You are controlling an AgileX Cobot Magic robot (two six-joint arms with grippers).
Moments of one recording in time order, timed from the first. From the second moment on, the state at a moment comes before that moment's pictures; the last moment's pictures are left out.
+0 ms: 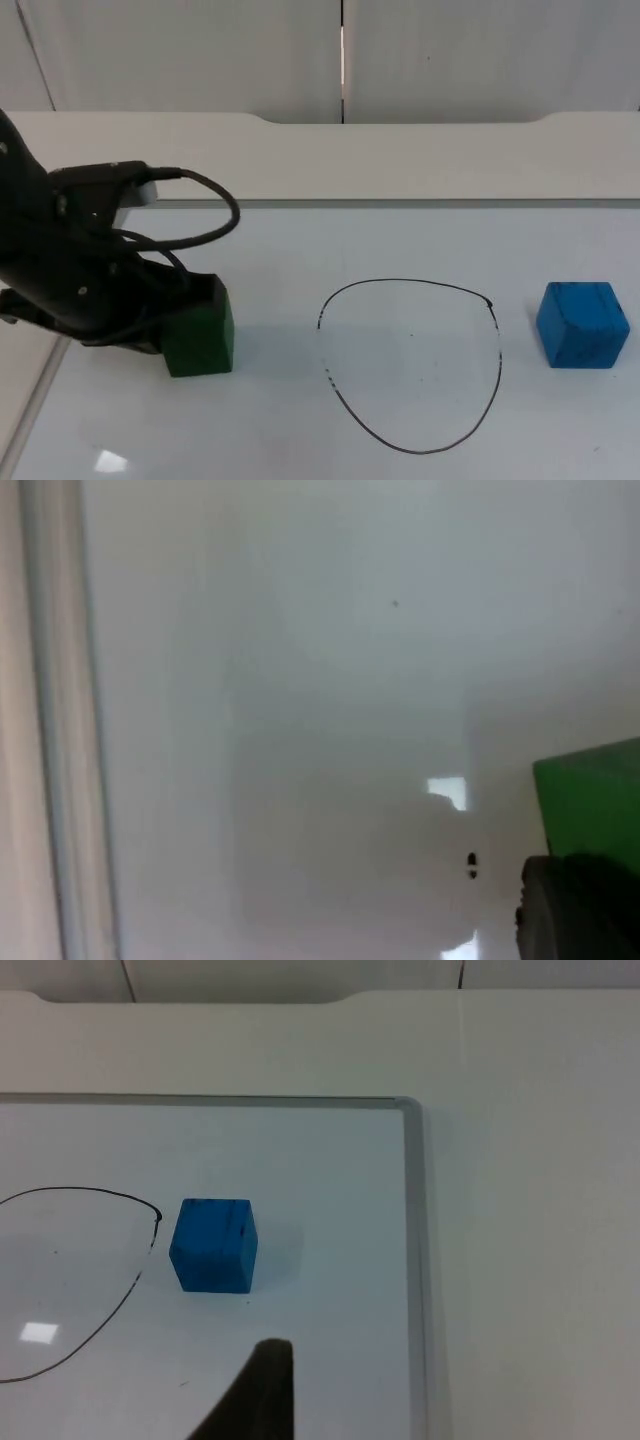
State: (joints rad) right arm 0.01 0.00 -0.52 0.01 1.08 0.01; left arm -0.32 1.86 -0.73 -0.56 0.17 0.28
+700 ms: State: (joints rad) right arm 0.01 0.00 -0.52 0.01 1.08 0.01; left arm -0.40 1.86 -0.74 -0.58 0.11 0.28
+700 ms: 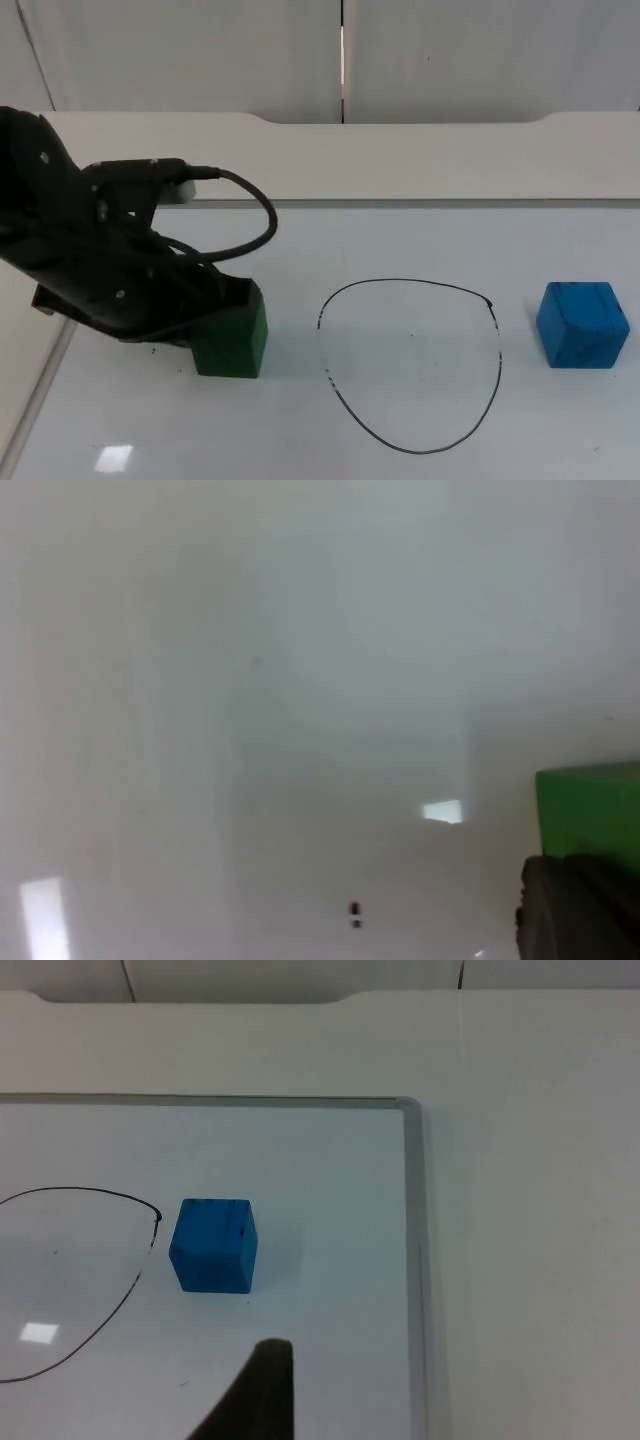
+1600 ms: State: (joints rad) right arm 0.01 0.00 -0.52 0.01 1.08 0.01; left arm -0.47 1.86 -0.74 -0.65 0.07 0.29
